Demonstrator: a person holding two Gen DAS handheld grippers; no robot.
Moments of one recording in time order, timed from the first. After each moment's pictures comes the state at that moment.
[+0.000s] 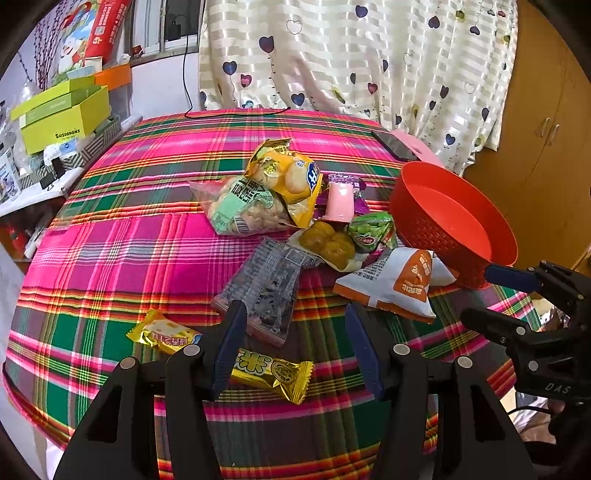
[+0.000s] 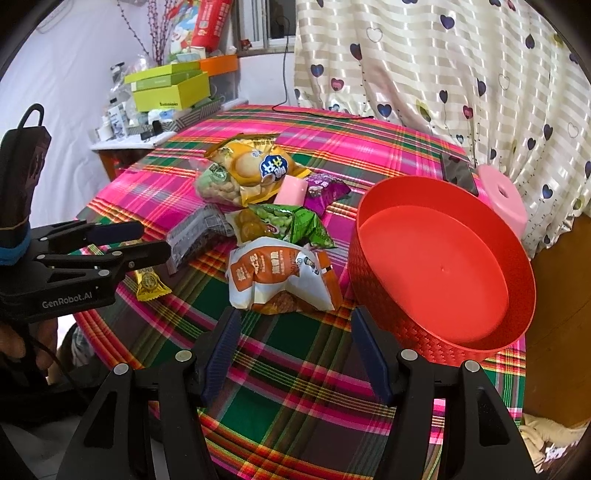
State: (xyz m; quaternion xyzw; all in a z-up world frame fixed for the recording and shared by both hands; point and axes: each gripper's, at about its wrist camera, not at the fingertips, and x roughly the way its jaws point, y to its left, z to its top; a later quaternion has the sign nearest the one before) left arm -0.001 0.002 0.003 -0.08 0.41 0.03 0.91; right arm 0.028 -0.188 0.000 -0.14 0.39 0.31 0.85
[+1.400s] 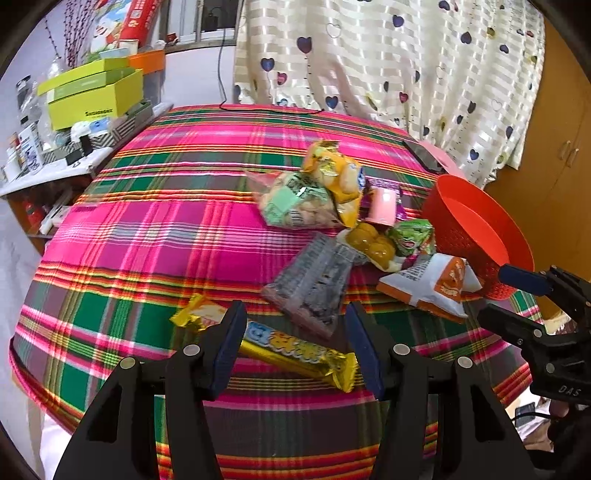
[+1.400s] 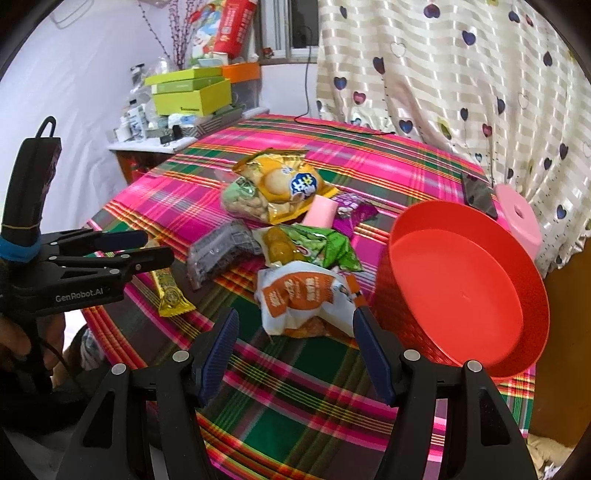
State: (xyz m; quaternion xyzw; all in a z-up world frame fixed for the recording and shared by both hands) left arm -0.017 0.038 0.000 -0.11 0.41 0.07 0.90; right arm 0.025 -0.168 0.002 -0.15 0.37 0.35 0.85
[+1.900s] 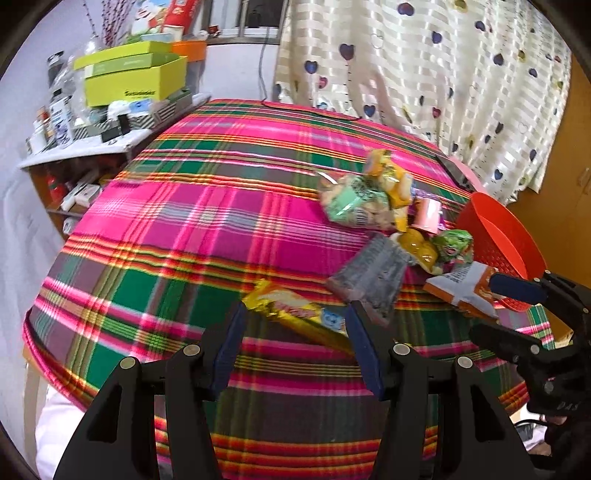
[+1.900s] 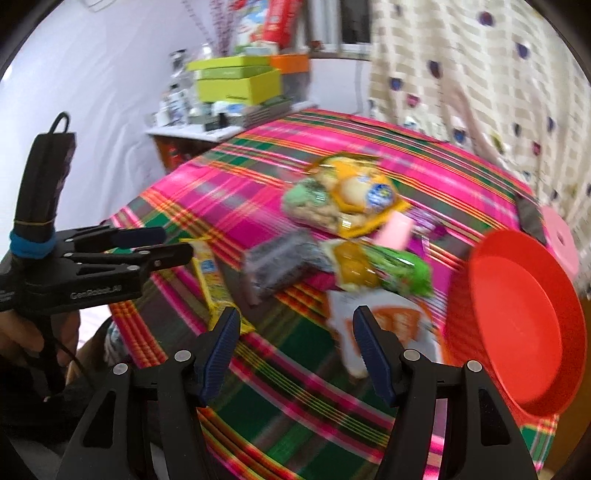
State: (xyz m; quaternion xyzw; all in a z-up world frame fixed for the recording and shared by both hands) left arm -0.043 0.079 -0.007 -0.14 0.40 0.12 0.90; right arm 0.018 -0.114 -0.004 -0.17 0.37 0.43 0.81
